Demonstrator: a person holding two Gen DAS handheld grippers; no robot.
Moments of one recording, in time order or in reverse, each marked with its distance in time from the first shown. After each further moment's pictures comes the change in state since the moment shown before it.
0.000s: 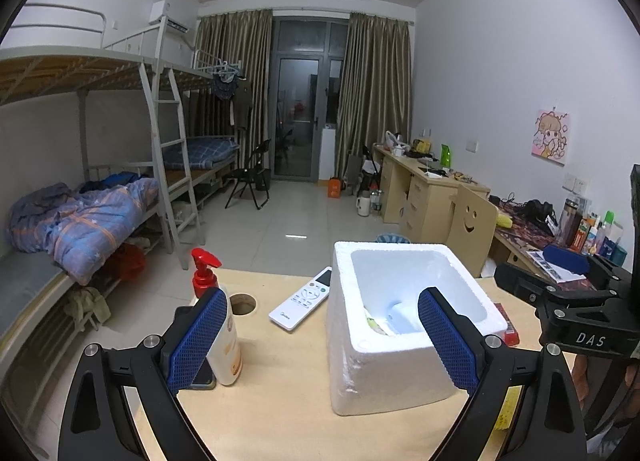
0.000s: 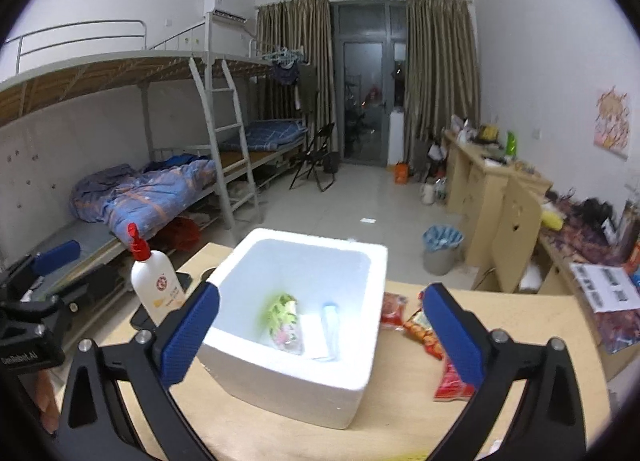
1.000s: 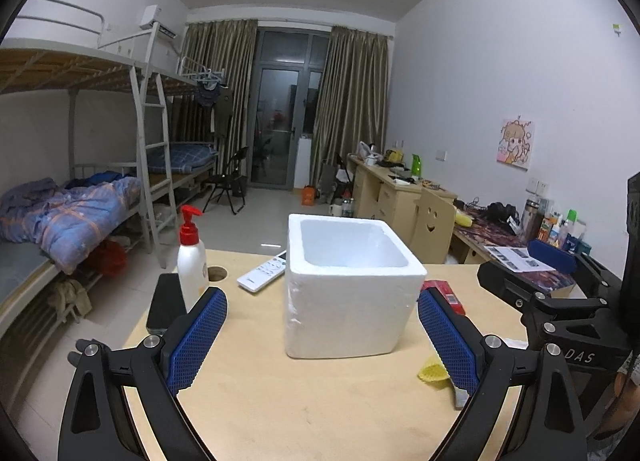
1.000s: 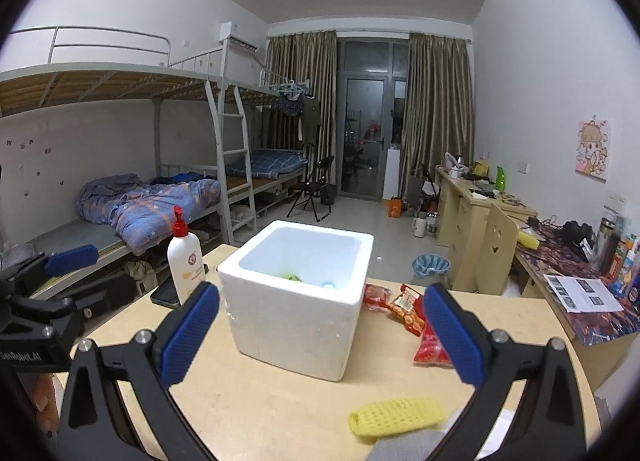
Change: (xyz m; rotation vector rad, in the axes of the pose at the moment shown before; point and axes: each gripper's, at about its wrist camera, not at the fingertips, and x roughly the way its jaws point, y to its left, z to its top) left arm -0.105 -0.030 -0.065 -0.018 -0.049 -0.098; right arm -0.095 0.013 -0.053 -0.052 -0.132 -0.013
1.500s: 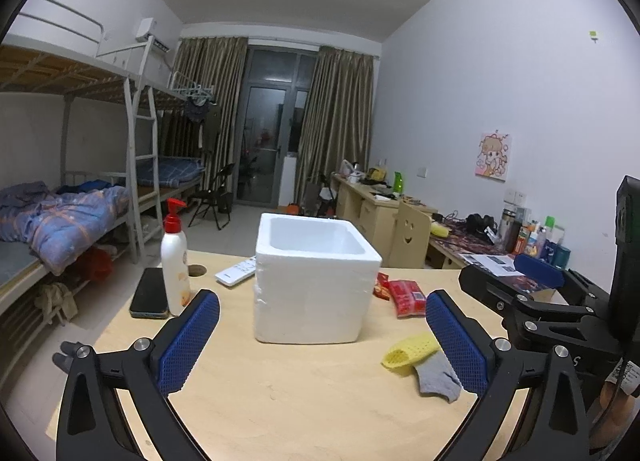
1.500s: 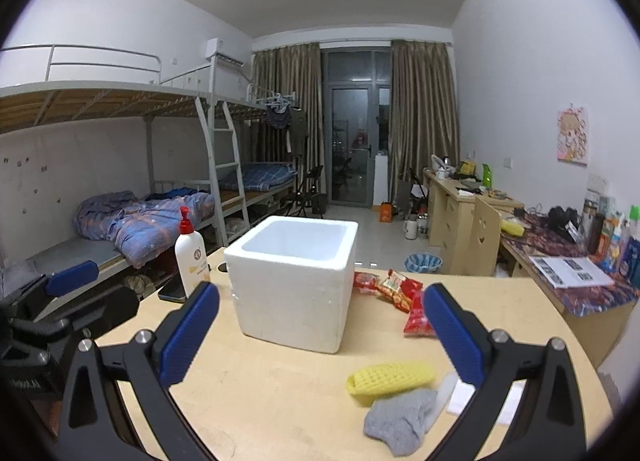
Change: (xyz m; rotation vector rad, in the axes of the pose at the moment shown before) left arm -0.045 -0.034 -0.035 -0.005 -0.080 -0.056; right arm -0.041 -0.003 -0.030 0.065 -0.046 -0.035
